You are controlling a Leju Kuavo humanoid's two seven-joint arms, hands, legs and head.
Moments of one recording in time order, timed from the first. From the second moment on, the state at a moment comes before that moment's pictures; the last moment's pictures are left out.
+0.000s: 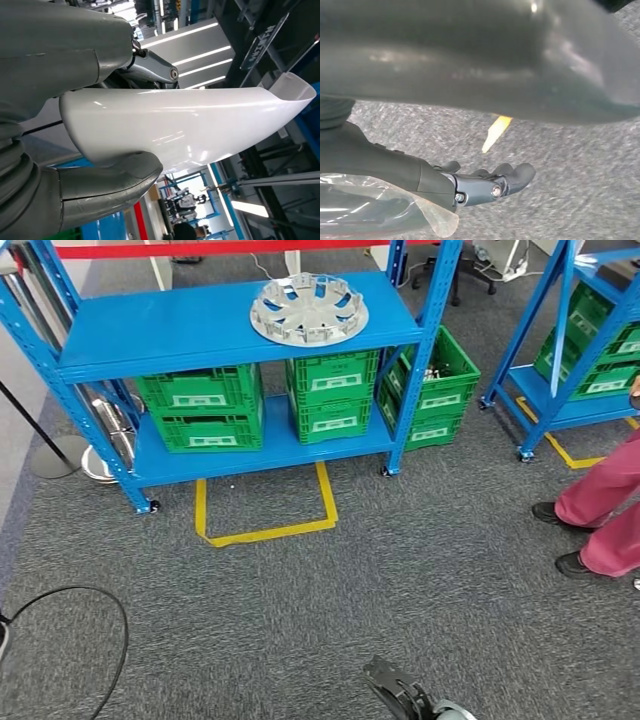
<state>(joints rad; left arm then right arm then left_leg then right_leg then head) -0.31 0.23 -0.15 -1.45 0.10 0.51 -0.62 -0.13 -0.19 0.88 -0.62 -0.32 -0.05 0.09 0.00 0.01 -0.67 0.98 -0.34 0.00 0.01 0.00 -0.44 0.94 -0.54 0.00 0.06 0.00</state>
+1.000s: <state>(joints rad) -0.28 0.24 -0.09 -1.52 0.12 0.51 -0.65 -0.12 -0.18 0.86 -0.61 -0.27 -0.04 0.08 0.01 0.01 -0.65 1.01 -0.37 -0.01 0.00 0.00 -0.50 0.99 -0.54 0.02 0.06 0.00</state>
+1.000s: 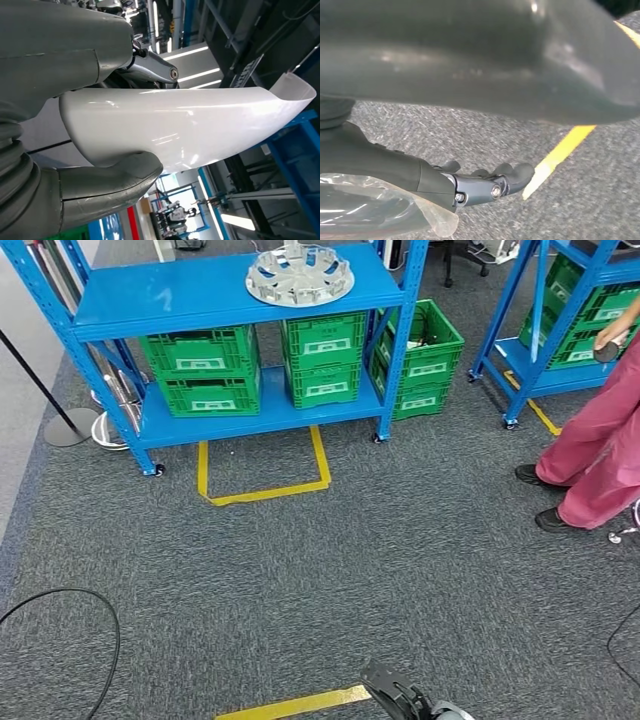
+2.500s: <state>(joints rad) -0.28 0.25 -0.07 -1.55 0.11 0.52 -0.65 -0.18 -0.13 0.76 -0.67 -0.17 -0.01 -0.03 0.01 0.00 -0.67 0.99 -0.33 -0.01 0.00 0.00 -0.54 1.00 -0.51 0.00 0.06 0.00</state>
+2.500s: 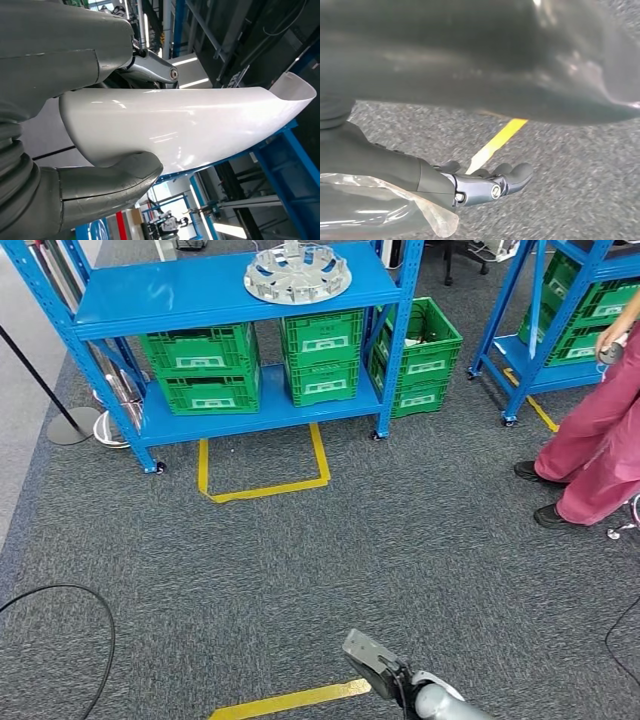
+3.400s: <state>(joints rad) -0.29 0.25 -0.08 -1.55 0.11 0.52 -0.64 -0.18 -0.12 0.73 -0.67 -0.13 0.04 -0.01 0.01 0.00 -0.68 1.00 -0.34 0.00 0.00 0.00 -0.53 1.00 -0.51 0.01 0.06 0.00</state>
